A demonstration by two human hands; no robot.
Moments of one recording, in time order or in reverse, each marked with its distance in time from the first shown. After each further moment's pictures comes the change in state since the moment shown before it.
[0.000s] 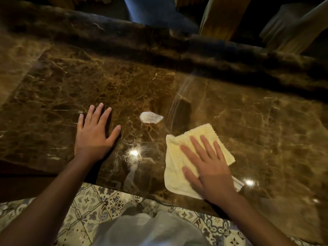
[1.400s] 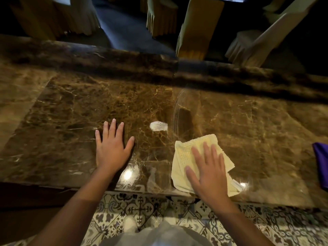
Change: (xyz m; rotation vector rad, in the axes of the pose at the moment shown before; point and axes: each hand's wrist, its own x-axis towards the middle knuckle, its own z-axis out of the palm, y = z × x) left_hand -0.003 -0.007 -0.002 -0.046 -0.021 0.062; right_hand -0.014 -0.085 0.011 0.060 0.182 0.440
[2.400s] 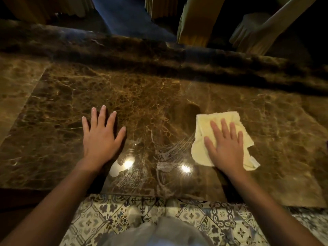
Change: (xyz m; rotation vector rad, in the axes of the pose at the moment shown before) left_hand 0.039 -0.047 -0.020 0.088 -0.042 0.058; right_hand 0.089 0.026 -0.001 -0.124 -0.052 0.159
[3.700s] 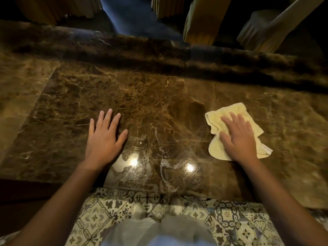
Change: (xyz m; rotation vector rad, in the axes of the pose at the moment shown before) left_hand -0.017 -0.013 0.005 -0.037 0.007 0.054; right_hand 0.023 0.032 -0.013 0.202 0.028 -0.093
